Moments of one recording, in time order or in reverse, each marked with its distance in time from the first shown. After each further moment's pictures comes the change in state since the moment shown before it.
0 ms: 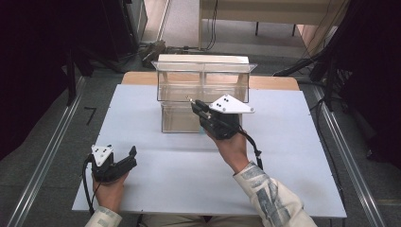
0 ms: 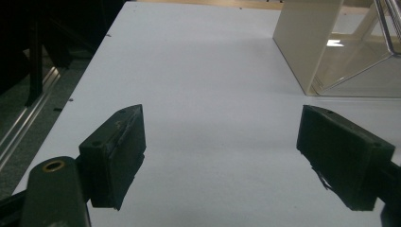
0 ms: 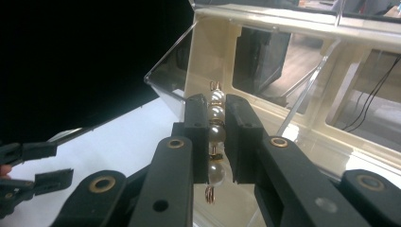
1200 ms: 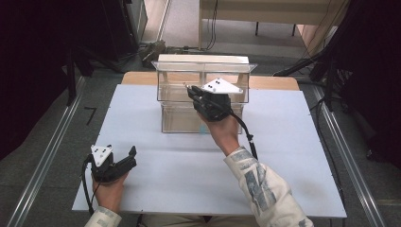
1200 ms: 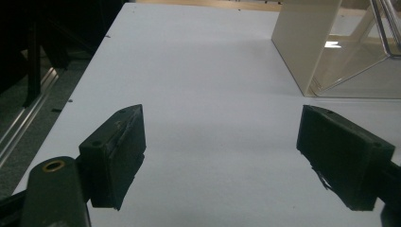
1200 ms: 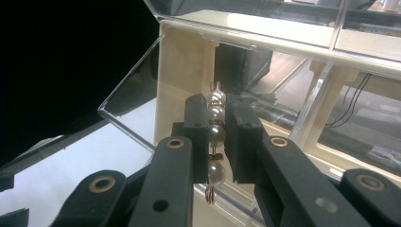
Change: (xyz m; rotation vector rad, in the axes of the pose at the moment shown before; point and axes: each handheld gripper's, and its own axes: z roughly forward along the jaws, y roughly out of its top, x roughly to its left) left arm 0.001 0.000 -0.001 -0.001 -0.006 0.000; right arm -0.014 0.019 0.040 0.022 -0.052 0.027
